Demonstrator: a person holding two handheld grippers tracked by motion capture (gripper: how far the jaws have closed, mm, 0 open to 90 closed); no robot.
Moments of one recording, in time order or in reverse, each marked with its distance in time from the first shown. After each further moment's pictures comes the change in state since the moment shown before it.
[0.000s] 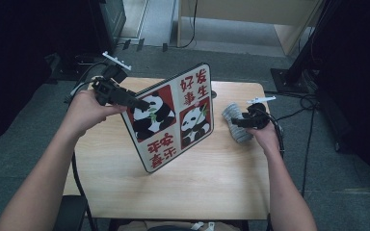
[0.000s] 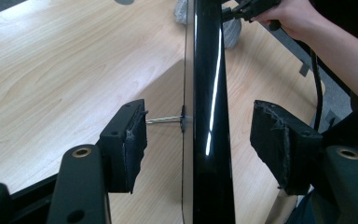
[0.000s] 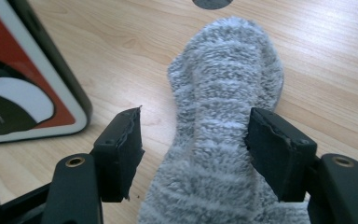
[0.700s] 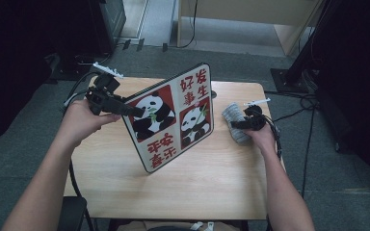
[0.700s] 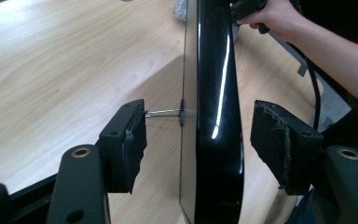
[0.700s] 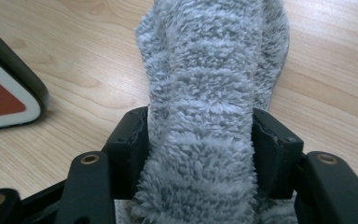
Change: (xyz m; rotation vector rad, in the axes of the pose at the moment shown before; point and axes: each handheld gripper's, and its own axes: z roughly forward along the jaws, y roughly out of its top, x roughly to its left) left arm 0.001 -0.027 -0.001 -0.039 -0.009 -0.016; right arm -0.011 -0.010 0.027 0.097 -0.028 0.030
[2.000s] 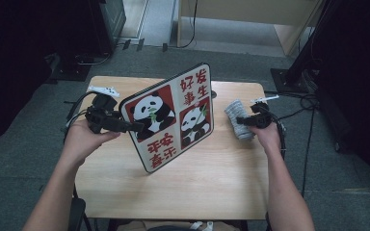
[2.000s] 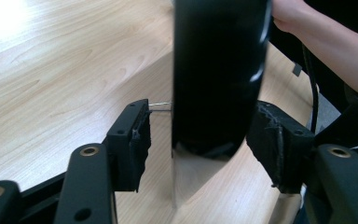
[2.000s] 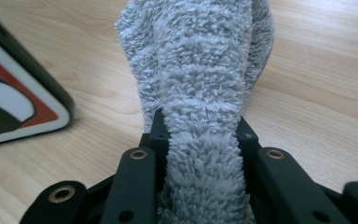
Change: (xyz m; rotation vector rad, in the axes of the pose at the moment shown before) left arm -0.002 -0.045 0.019 -0.078 -0.023 0.005; right arm -0.004 0.007 -0.027 -0.026 0.048 0.066
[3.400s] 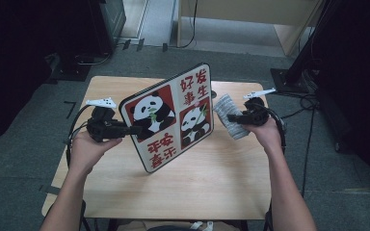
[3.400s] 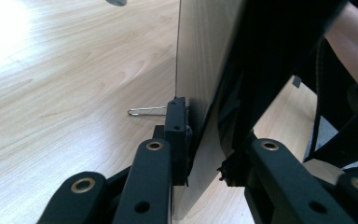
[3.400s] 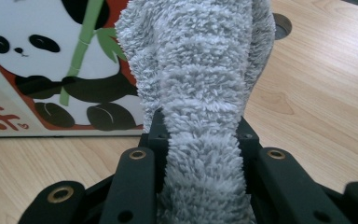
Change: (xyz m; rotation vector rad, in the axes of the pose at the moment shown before) left arm 0.009 -0.032 0.014 -0.102 -0.023 -0.019; right arm 0.065 0.024 -0.047 -0.035 0.097 -0.175
